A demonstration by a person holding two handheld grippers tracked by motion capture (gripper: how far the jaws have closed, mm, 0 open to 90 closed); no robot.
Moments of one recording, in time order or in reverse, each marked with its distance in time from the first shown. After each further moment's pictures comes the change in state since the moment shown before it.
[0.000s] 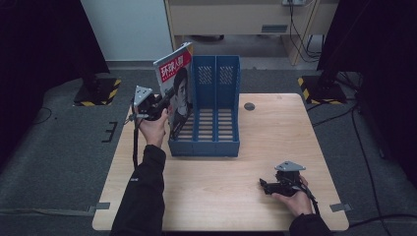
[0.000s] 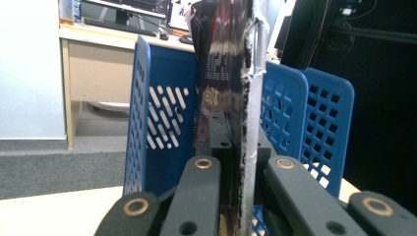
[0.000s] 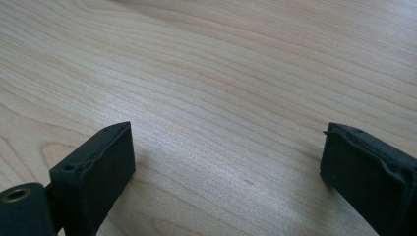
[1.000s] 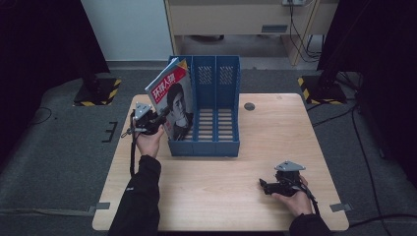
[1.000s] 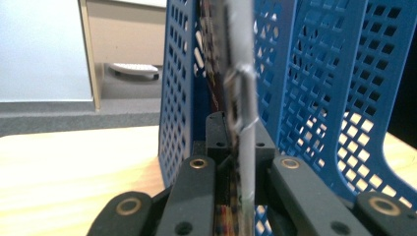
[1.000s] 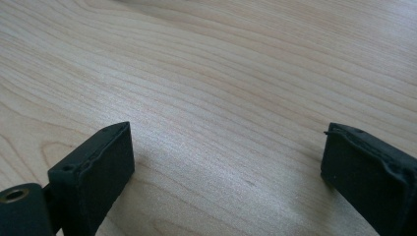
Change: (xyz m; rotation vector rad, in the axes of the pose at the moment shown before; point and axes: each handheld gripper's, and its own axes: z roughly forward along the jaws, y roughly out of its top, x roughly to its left) left arm 0.023 -0.044 -0.020 0.163 0.069 0.035; right arm 0.001 0.000 0.000 0.005 0.004 0.000
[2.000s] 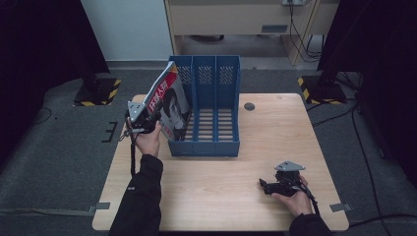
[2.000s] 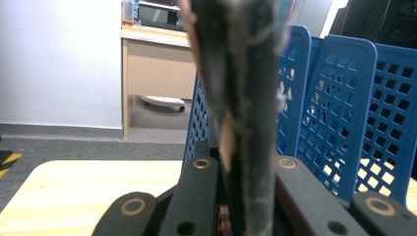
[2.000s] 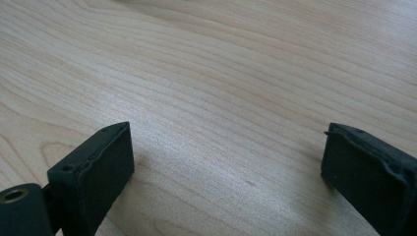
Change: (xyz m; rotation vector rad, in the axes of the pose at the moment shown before) left arm -0.012 0.016 -0.014 -0.154 0.141 0.000; right arm 0.000 0.000 0.000 0.002 0.001 -0.001
